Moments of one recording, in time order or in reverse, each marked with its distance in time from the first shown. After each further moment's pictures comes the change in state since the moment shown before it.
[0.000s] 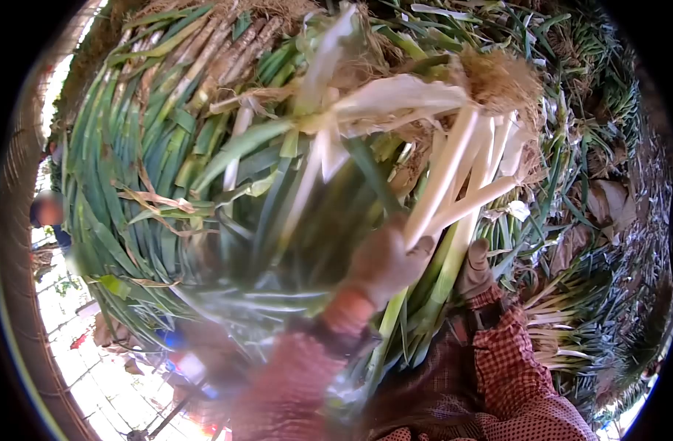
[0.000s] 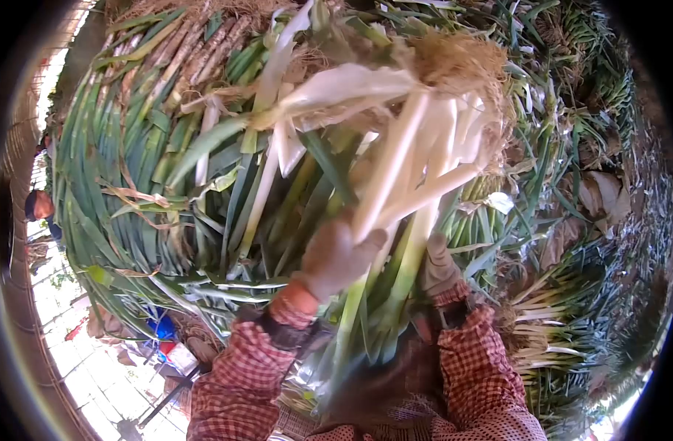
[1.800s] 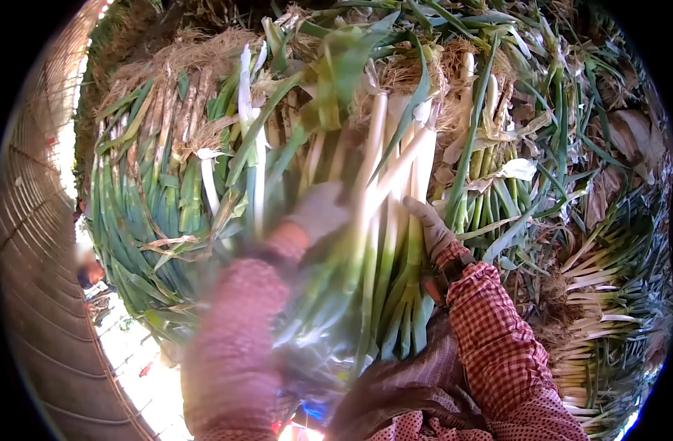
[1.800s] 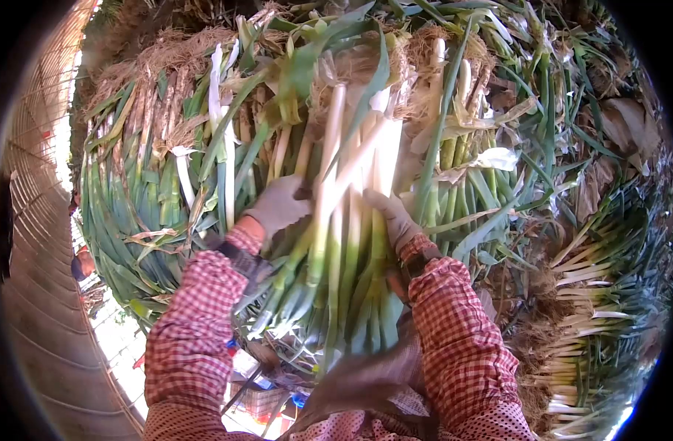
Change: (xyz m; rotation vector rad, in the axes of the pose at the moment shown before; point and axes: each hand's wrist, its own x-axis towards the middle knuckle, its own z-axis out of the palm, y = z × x) left_hand 0.112 -0.063 -0.031 0.670 -0.155 0.136; right_hand 0.059 0.010 -0.069 -0.097 0.198 0.286
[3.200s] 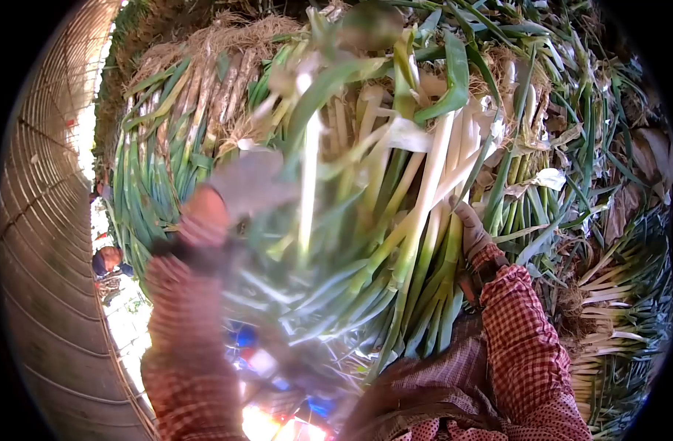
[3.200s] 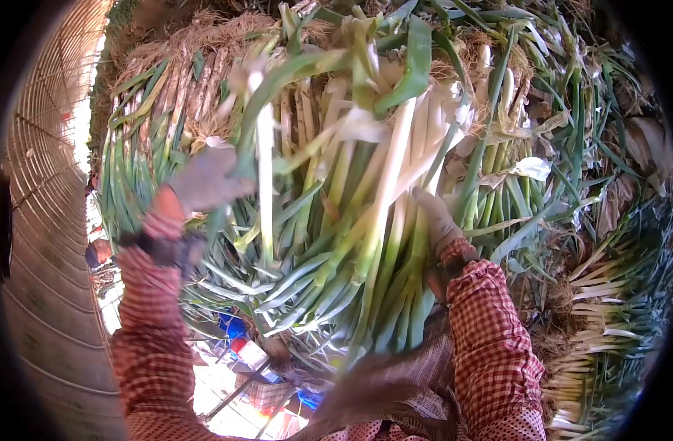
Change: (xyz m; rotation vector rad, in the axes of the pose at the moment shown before) left_hand -0.052 0.027 -0.204 0.449 -0.362 -0.258; right_hand 0.009 0.006 -0.008 -0.114 0.111 -0.087
